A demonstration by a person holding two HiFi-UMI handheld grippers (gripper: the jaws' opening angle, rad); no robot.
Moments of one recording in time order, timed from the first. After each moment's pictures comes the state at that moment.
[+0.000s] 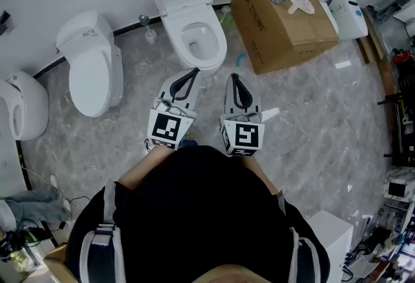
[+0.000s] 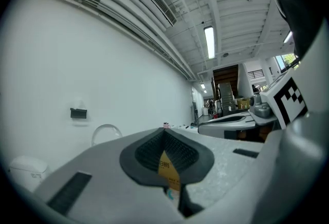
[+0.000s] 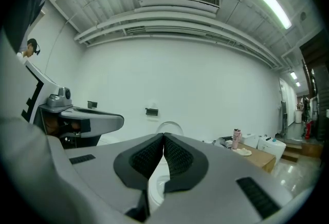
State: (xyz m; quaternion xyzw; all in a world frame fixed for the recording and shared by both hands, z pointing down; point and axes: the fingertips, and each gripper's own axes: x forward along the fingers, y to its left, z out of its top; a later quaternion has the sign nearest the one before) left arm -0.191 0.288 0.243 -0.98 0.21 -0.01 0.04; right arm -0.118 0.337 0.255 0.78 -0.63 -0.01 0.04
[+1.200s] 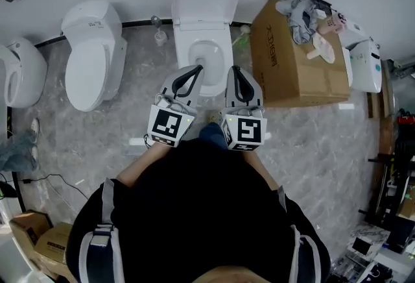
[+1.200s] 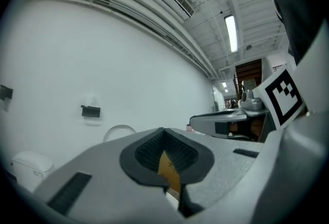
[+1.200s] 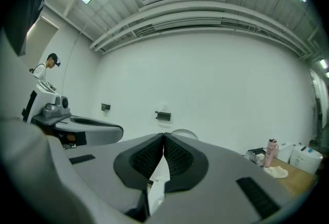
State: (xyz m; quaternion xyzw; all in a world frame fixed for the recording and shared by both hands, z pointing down) left arm -0.096 0.128 0.258 -0.95 0.31 -0.01 0.01; right arm -0.020 0.146 0.247 0.68 -0.73 -0.03 0.04
